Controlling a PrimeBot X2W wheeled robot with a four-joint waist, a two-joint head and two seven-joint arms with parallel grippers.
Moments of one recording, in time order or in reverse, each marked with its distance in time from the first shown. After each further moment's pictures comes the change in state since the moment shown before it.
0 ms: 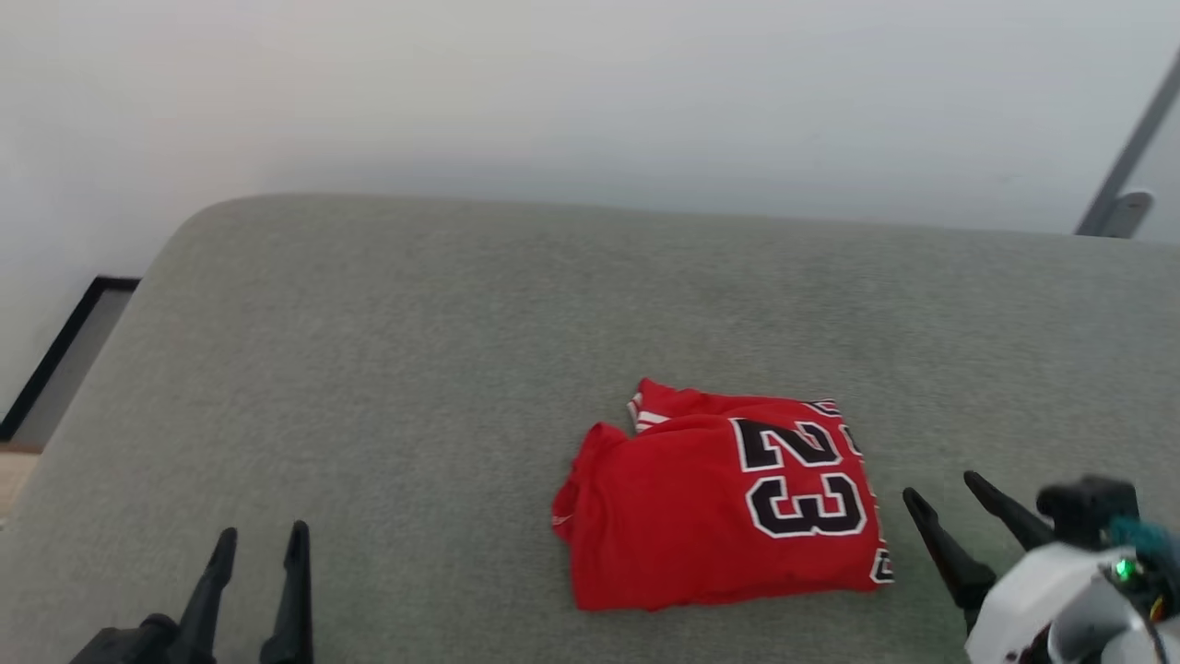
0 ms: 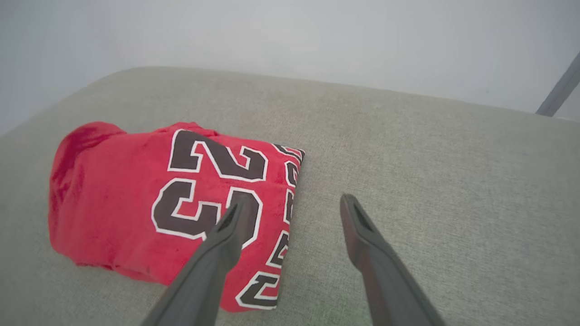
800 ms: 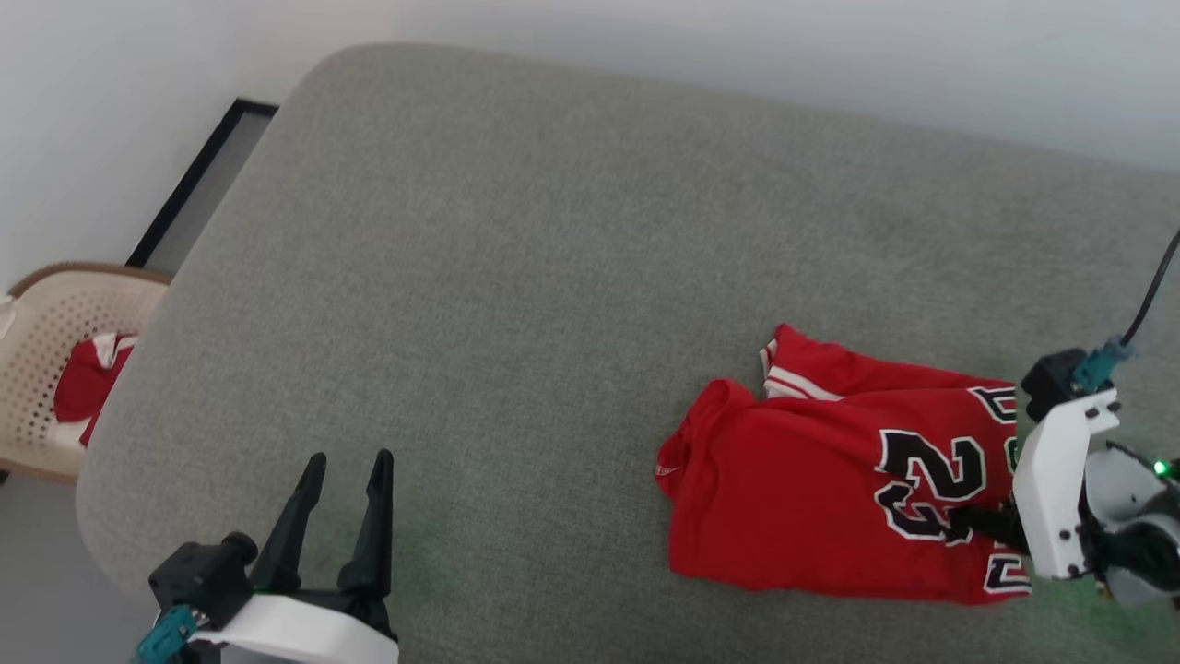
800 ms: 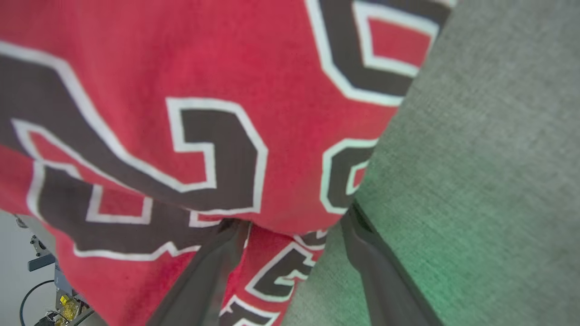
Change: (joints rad) left arm -0.164 -0.023 -0.140 0.073 -0.068 0.000 0.000; right arm -0.358 -0.215 0.273 0.116 0.353 0.000 0.806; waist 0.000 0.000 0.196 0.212
